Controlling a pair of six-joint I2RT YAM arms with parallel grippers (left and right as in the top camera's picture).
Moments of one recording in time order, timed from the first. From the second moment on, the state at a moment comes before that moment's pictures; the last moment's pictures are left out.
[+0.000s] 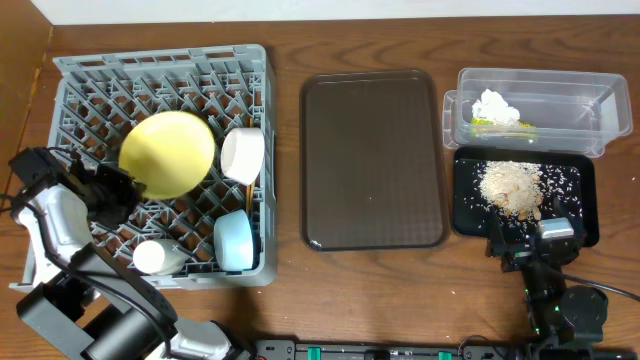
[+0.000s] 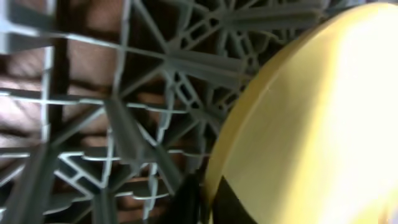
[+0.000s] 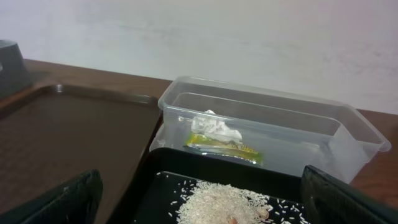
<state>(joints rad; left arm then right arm) 0.77 1.69 1.19 -0.79 0.44 -0.41 0.02 0.01 0.01 -0.06 -0.10 -0.09</state>
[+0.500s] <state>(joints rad) 0.76 1.61 1.19 -0.83 0.25 -0.37 0.02 0.01 0.01 -0.06 -0.10 -0.09</state>
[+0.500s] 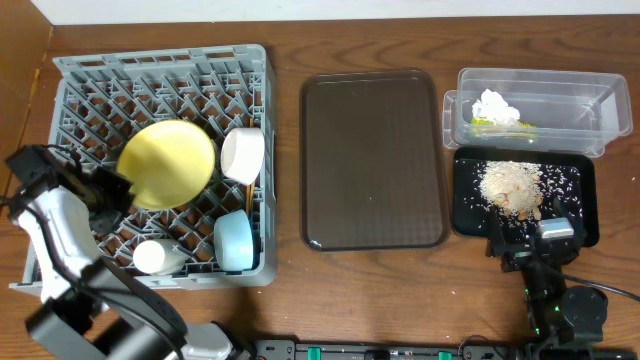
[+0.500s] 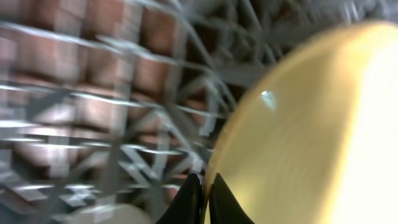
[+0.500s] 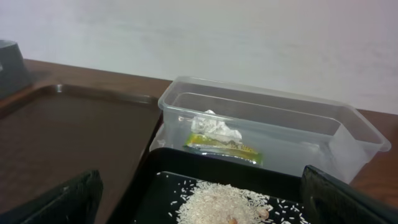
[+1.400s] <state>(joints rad) 0.72 1.46 1.18 -0.84 -0.01 -0.37 0.02 0.01 0.01 -0.06 -0.10 -0.09</state>
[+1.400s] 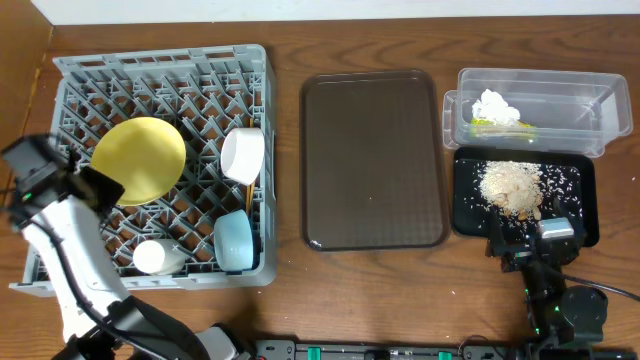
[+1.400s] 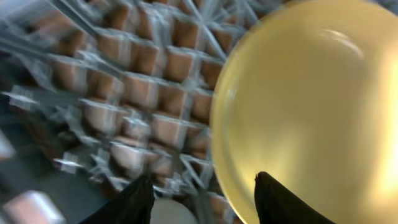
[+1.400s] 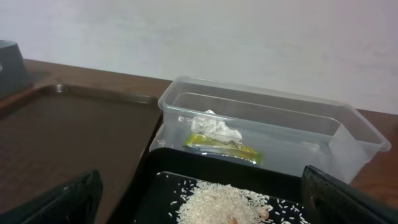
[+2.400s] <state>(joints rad) 0.84 1.69 1.18 -0.84 0.54 -0.44 0.02 0.01 0.01 -0.06 -0.10 -0.09</state>
